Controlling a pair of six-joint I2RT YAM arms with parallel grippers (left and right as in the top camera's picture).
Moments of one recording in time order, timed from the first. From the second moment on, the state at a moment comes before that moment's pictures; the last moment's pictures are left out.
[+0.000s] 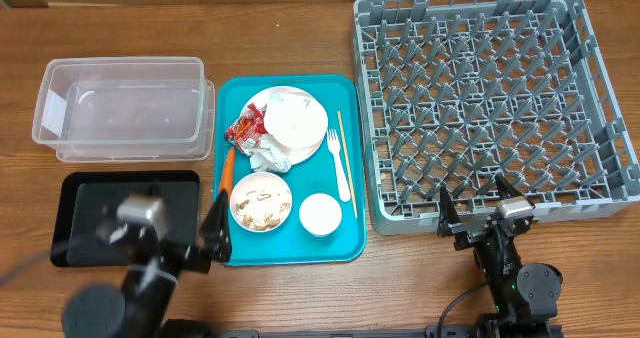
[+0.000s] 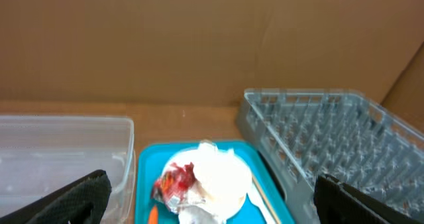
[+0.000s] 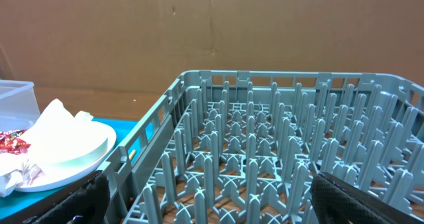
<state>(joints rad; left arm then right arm) -0.12 0.37 0.82 -0.62 0.12 -0.18 0.05 0.01 0.02 -0.02 -0.16 0.02</state>
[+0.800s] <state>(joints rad) -0.14 1.51 1.35 -1.07 0.43 -0.17 0.05 0.01 0.02 -0.02 -0.16 0.02</state>
